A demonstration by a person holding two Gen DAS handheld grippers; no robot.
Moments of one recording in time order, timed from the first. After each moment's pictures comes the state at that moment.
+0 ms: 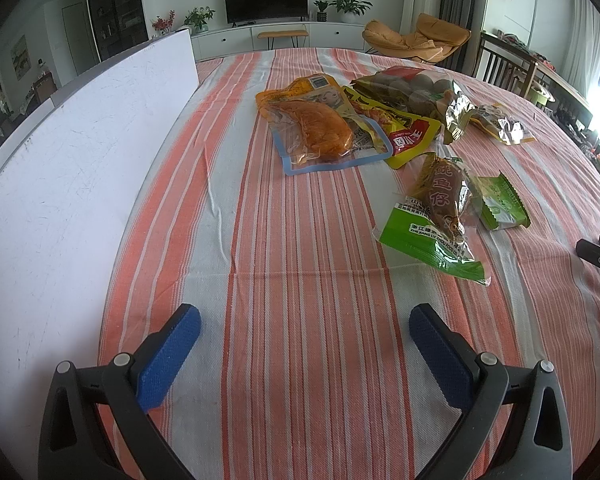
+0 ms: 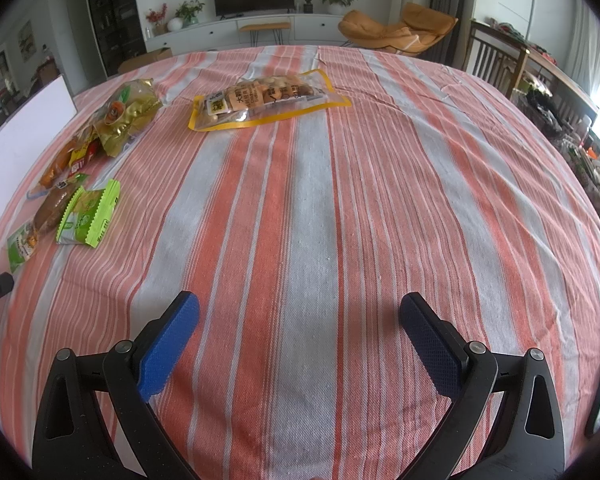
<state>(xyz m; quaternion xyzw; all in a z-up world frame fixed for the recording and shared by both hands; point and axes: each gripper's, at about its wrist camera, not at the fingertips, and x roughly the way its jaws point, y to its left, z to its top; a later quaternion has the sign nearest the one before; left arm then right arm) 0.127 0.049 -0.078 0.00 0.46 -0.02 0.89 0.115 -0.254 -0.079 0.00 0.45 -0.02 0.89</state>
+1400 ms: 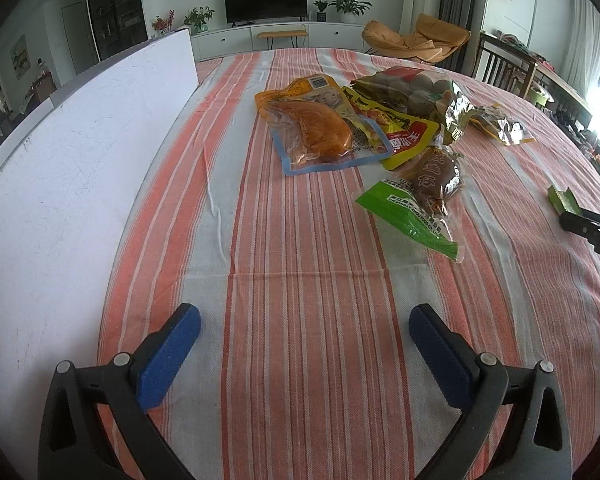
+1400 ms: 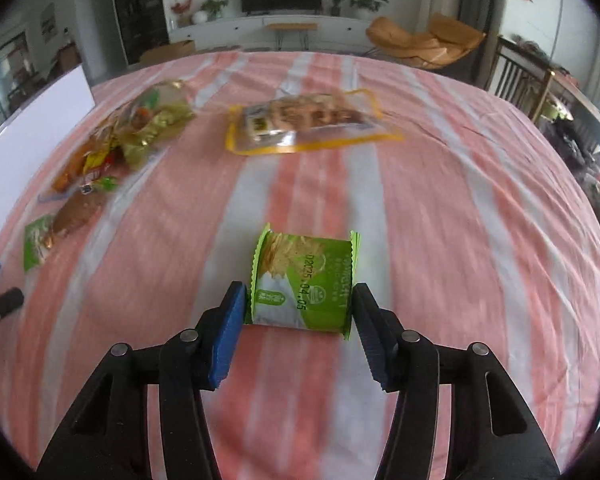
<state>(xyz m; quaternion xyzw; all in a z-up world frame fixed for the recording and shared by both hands) 0.127 0.048 -0.079 0.00 0.46 -0.02 0.89 0.135 -0.235 -0.072 -0.03 0.45 0.02 0.89</state>
